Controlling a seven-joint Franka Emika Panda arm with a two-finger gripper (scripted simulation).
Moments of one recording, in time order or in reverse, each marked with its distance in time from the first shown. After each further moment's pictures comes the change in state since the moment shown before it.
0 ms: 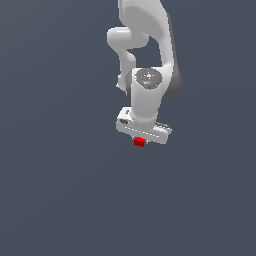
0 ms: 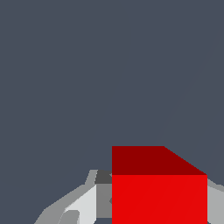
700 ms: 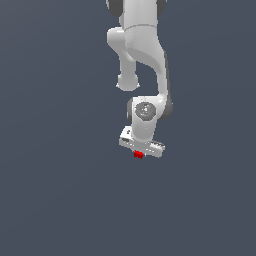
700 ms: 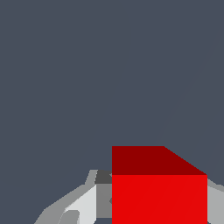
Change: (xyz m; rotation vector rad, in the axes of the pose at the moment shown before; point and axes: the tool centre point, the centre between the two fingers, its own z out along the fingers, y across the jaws) arm -0.002 -0.004 0.114 0.000 -0.001 0.000
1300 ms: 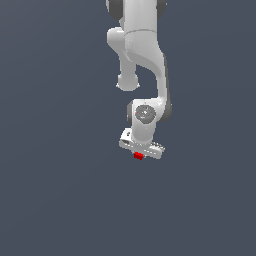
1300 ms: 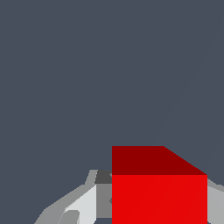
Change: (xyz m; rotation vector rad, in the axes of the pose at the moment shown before) arm 0.001 -0.001 0.012 0.001 0.002 0.001
